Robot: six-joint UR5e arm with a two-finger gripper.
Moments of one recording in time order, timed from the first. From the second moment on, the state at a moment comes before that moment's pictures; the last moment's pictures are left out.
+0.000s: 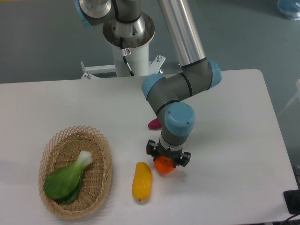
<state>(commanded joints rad) 2.43 -2.10 -1.63 -0.91 1.47 0.80</state>
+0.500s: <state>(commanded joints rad) 2.48 -1.99 -1.47 -0.99 1.55 0.85</state>
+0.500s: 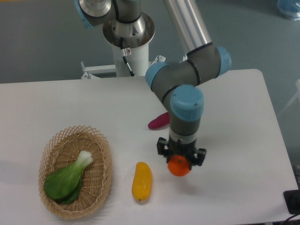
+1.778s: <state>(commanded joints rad) 2.59 -1.83 -1.34 -1.41 1.55 1.17</state>
